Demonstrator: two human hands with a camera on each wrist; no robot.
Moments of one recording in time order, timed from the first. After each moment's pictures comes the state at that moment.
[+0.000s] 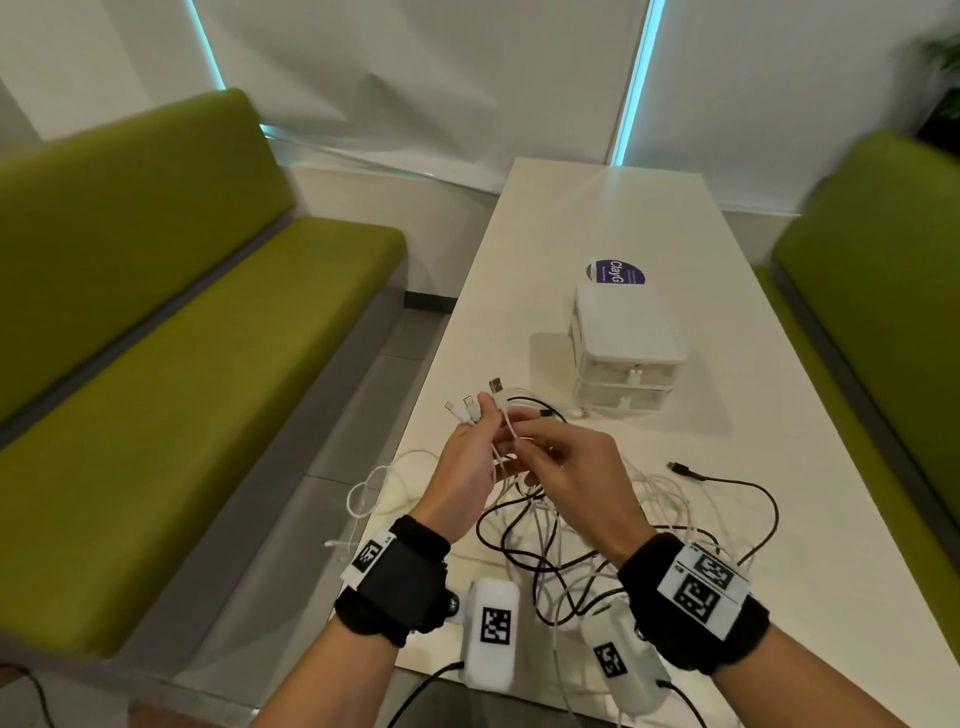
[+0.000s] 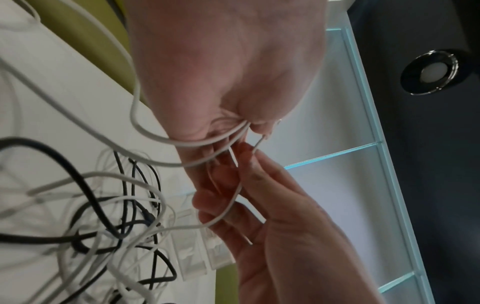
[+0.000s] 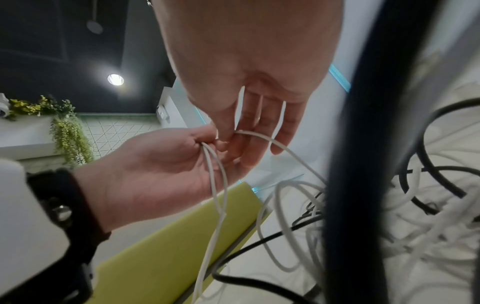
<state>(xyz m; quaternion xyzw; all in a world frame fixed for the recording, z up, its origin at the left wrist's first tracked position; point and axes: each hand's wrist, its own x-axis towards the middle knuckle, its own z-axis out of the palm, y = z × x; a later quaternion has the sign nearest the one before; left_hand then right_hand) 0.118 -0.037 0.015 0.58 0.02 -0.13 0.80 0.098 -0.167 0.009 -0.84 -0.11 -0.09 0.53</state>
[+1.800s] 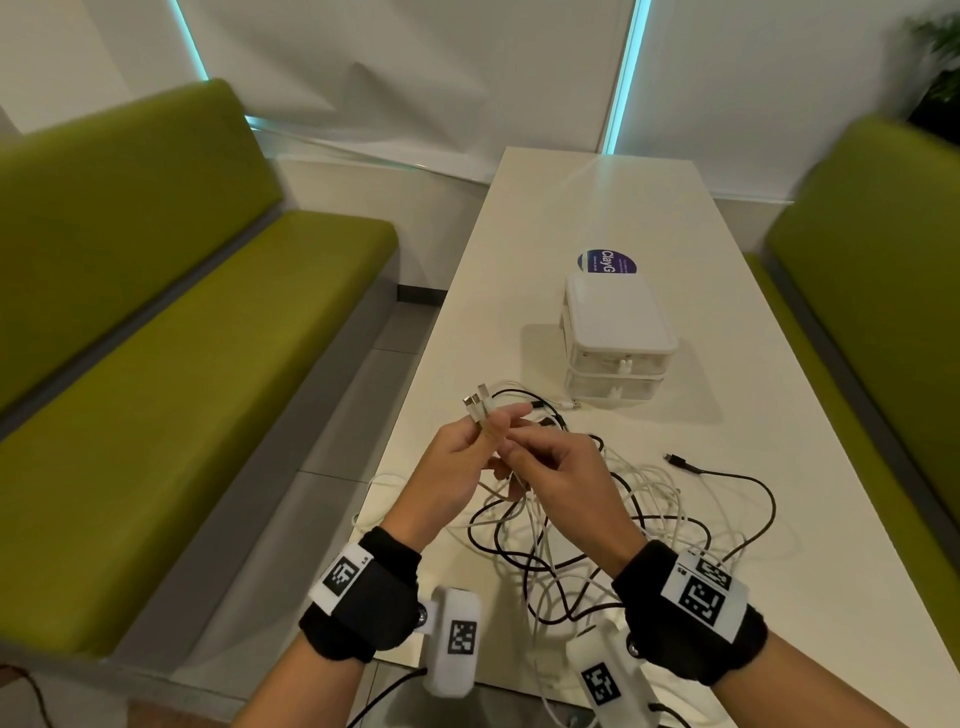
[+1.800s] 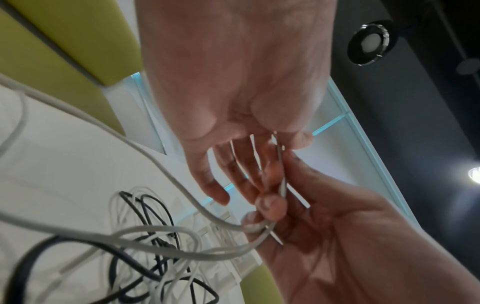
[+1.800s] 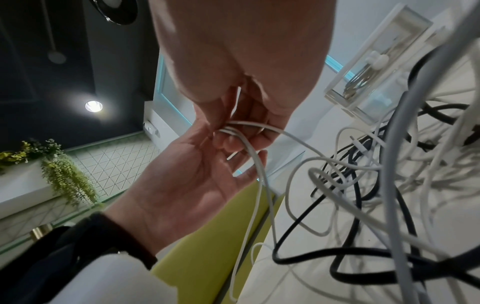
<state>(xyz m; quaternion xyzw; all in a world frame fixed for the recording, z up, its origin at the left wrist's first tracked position) 0.104 -0.023 0.019 0.69 -0.12 -0.12 0.70 0.087 -0.165 0.007 -0.75 -0.09 -0.02 0.65</state>
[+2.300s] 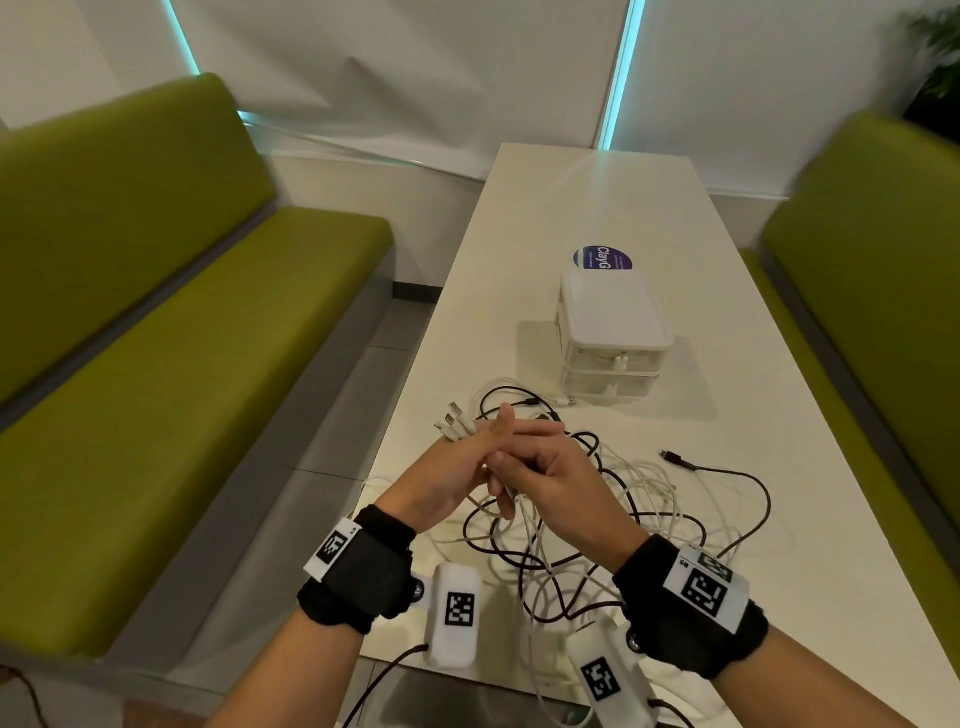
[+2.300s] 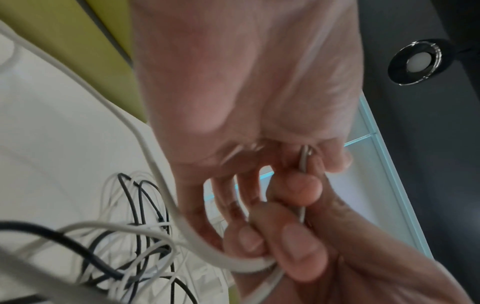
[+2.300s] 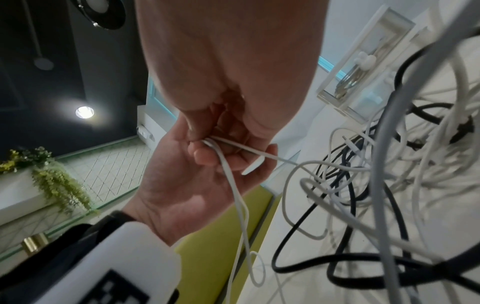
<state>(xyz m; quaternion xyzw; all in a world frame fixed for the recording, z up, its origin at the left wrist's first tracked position) 0.110 -0.025 0.028 0.64 -0.14 -0.27 0.71 0.087 -0.167 0.008 -0.73 -0.17 0.05 0.66</state>
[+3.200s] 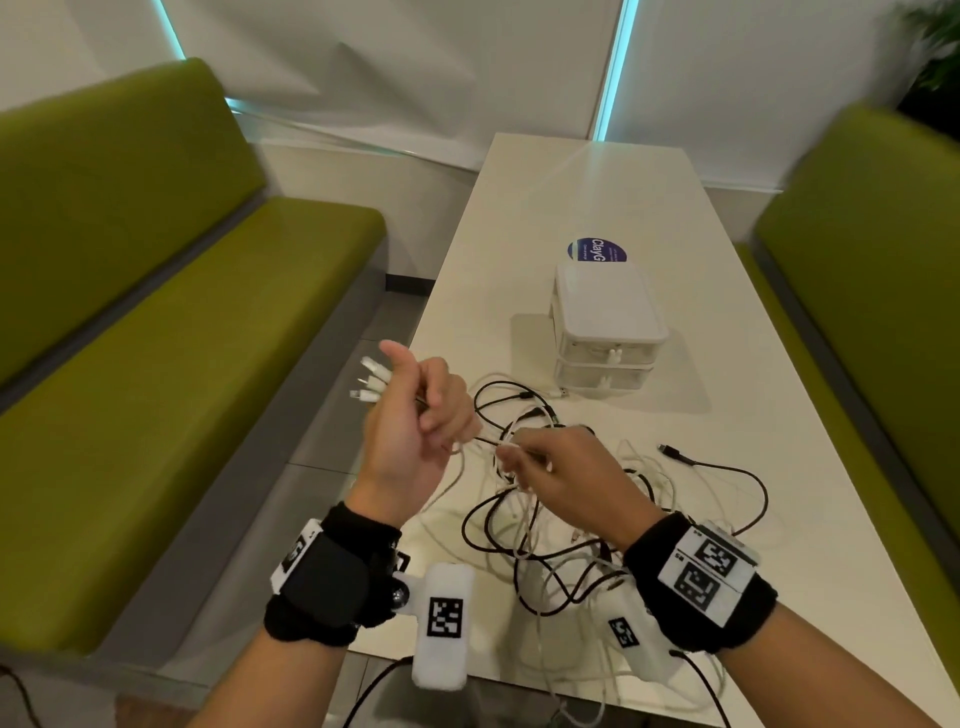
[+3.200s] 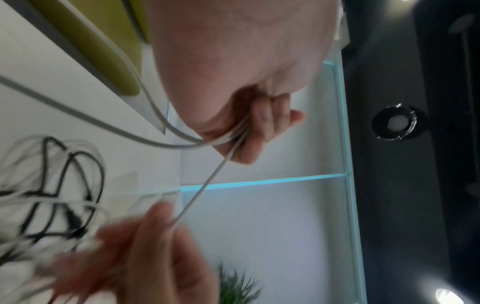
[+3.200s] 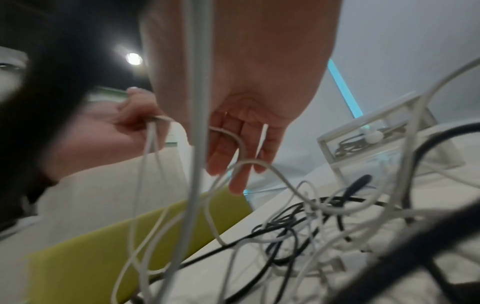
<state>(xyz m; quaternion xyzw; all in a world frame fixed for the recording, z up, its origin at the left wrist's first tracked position) 0.115 -0.013 0.044 0.44 -0.09 -0.07 0.89 0.101 -0.194 0.000 -0.92 -0.19 -0.02 0.35</state>
